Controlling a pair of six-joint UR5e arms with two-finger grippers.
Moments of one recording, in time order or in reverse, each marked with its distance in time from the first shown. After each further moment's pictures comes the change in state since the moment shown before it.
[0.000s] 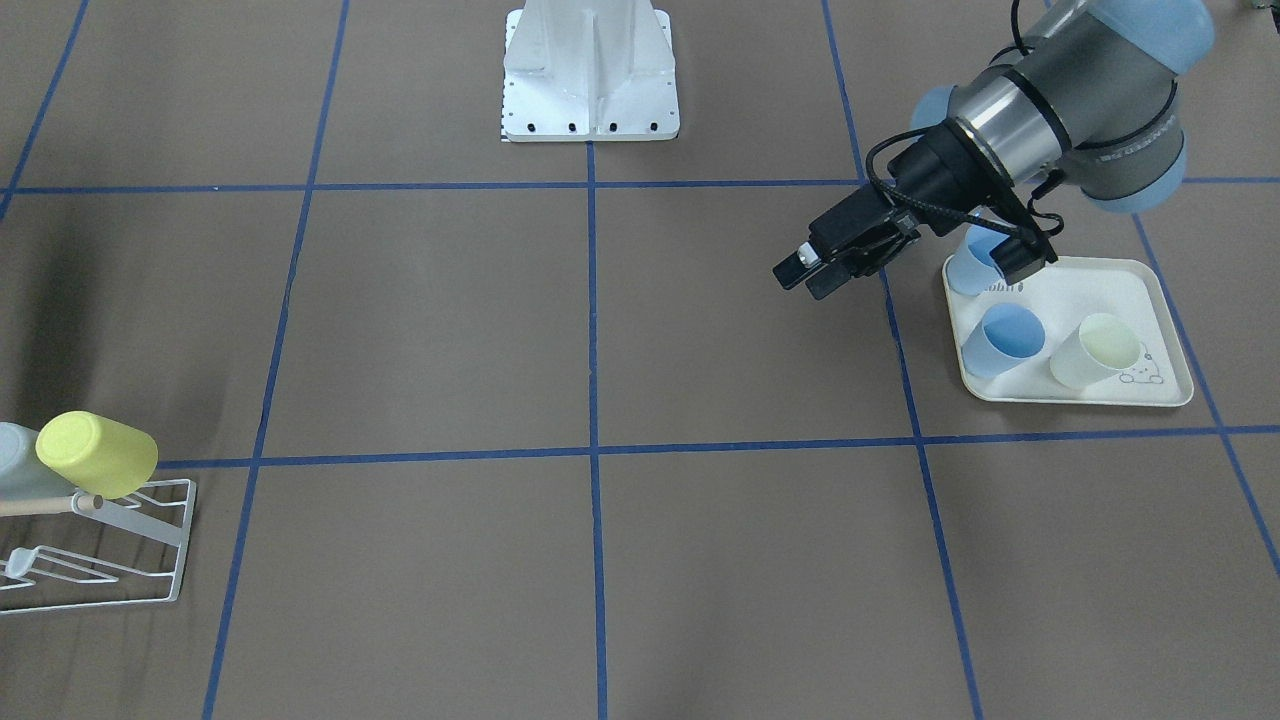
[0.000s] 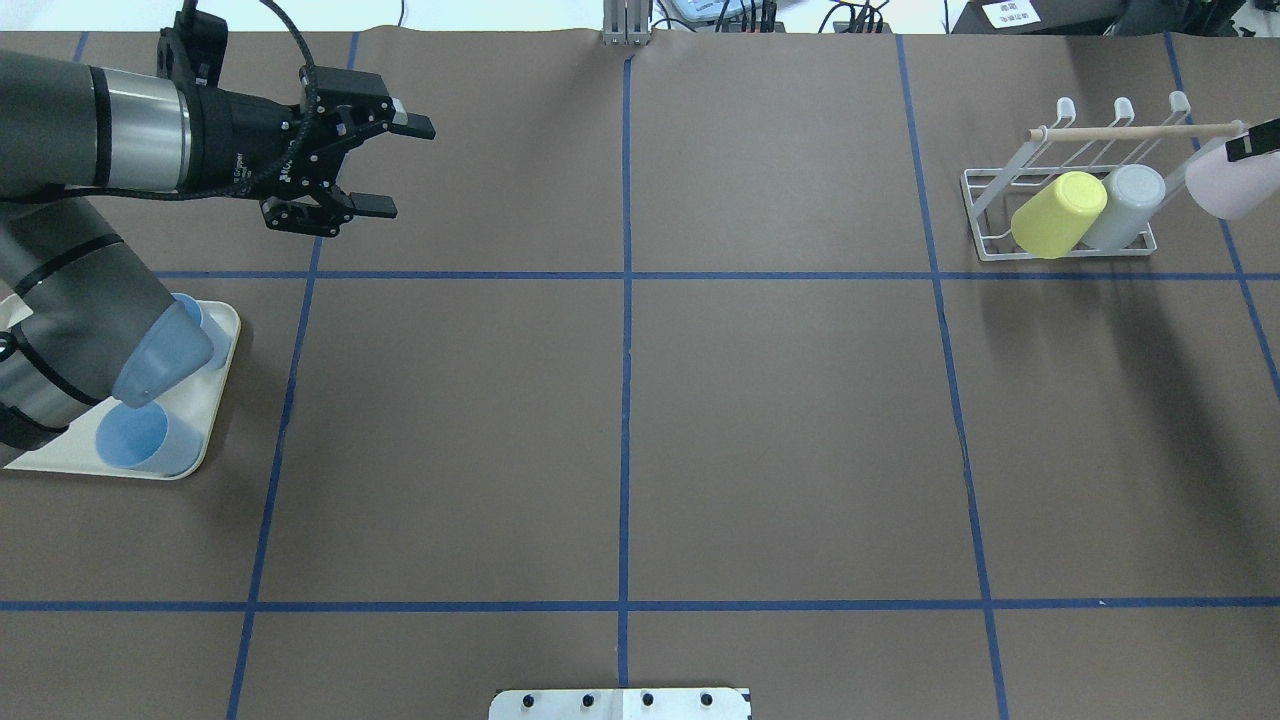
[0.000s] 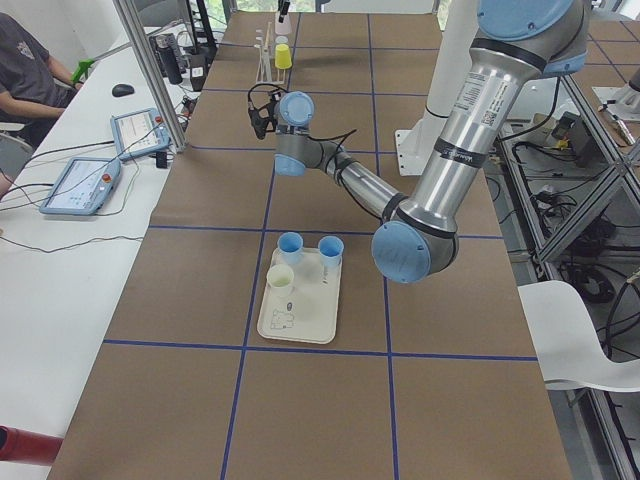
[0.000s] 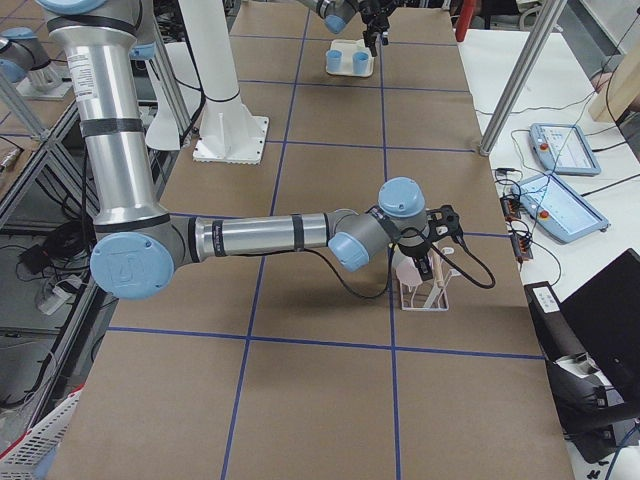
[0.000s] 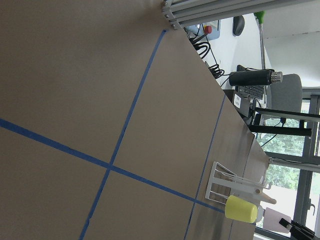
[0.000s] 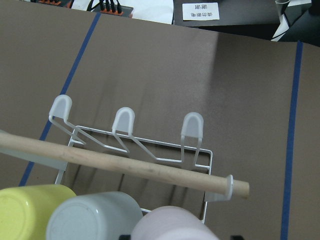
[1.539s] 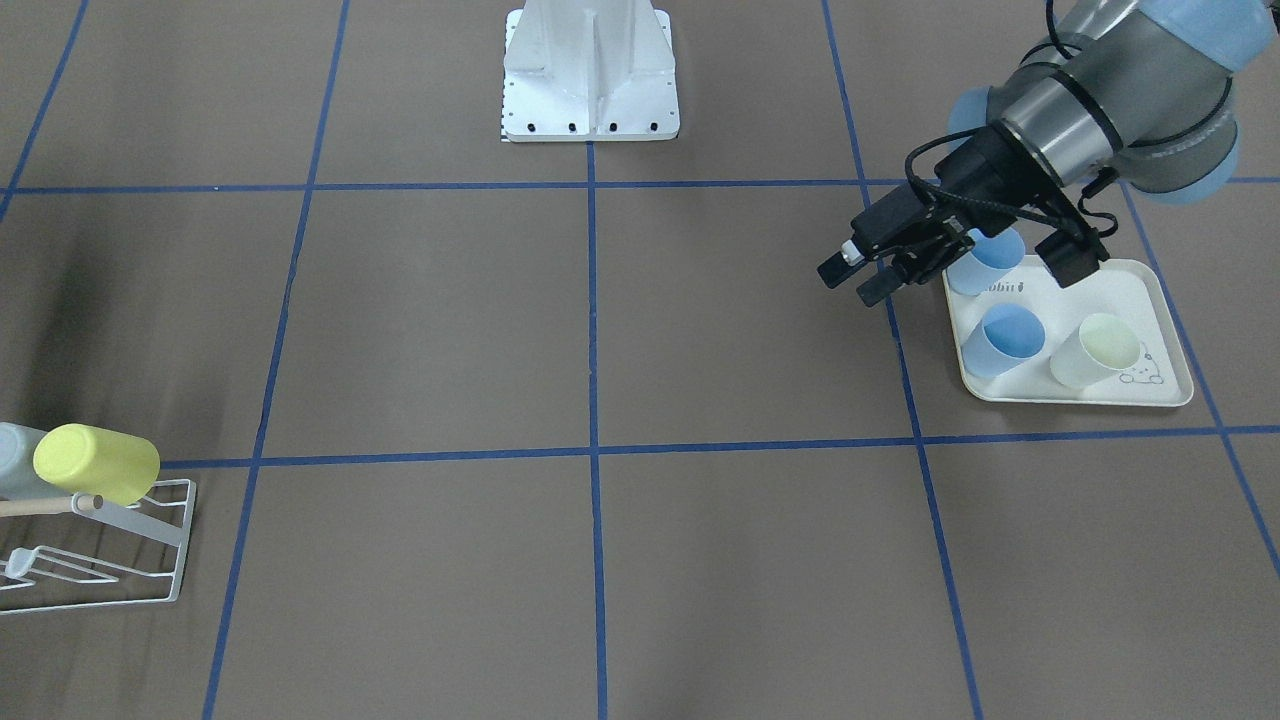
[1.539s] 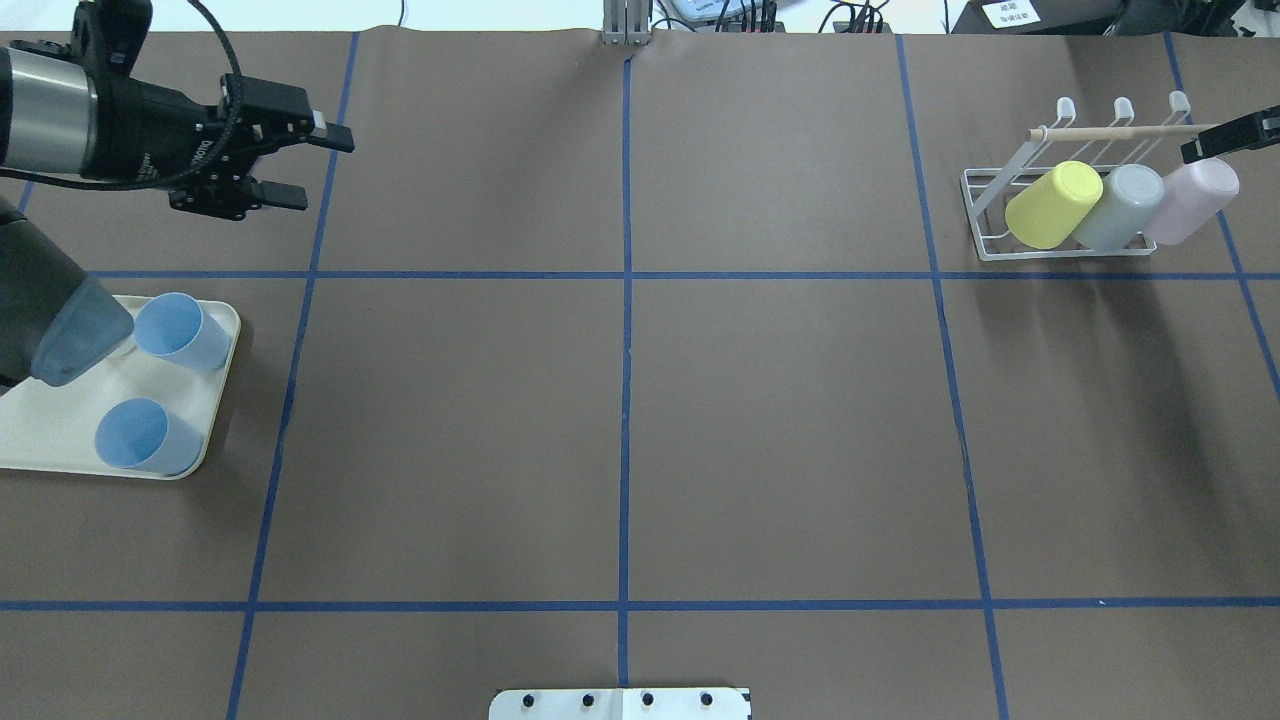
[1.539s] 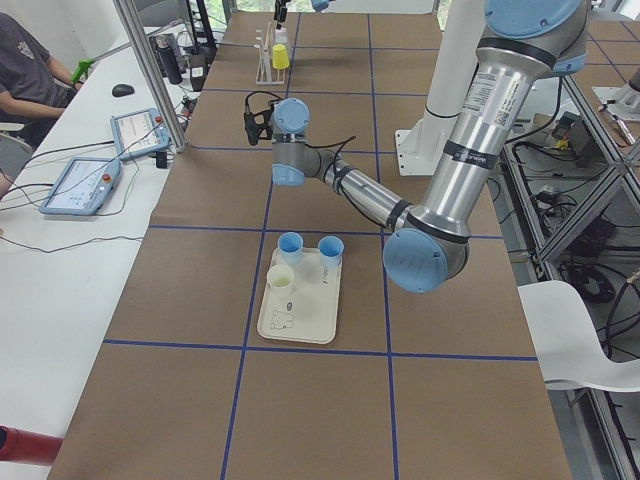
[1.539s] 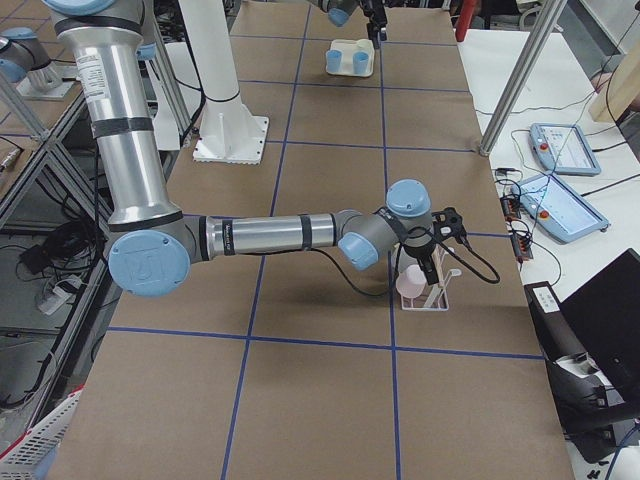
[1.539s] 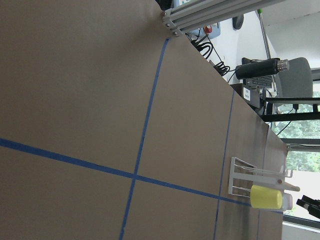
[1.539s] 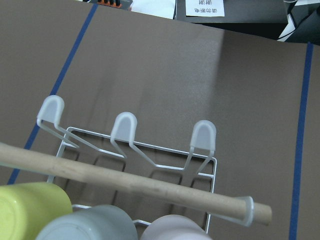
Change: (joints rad) left arm -0.112 0.102 -0.010 0.077 -0.142 0.334; right arm -0.043 0.034 -0.047 0.014 -0.048 0.002
